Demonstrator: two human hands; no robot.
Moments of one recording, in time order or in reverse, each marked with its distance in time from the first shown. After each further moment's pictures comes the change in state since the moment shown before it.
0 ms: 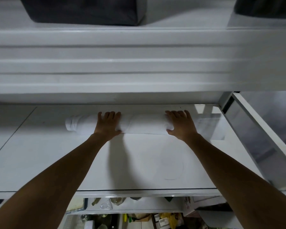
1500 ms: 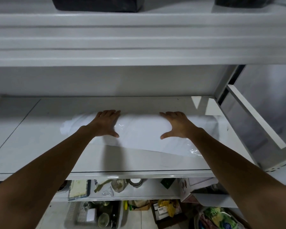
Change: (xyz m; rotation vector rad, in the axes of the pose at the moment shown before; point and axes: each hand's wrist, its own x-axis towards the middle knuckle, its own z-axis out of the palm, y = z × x) left_hand -0.039 -0.009 -0.025 -0.149 -0.295 0.086; right_hand -0.043 -0.014 -0.025 0.155 -0.307 -0.073
